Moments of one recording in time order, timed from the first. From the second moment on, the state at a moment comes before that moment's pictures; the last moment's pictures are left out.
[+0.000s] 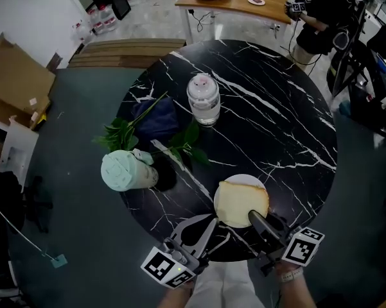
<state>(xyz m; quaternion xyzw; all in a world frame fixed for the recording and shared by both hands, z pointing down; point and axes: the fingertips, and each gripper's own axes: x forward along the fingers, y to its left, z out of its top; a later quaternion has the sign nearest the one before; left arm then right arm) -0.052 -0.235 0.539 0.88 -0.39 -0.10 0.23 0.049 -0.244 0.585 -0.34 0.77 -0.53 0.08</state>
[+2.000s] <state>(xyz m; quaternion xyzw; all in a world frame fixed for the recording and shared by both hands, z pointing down) -0.025 -0.198 0.464 0.91 -0.34 -0.11 0.21 0.037 -0.200 0.477 -0.36 0.90 -0.22 -0.07</state>
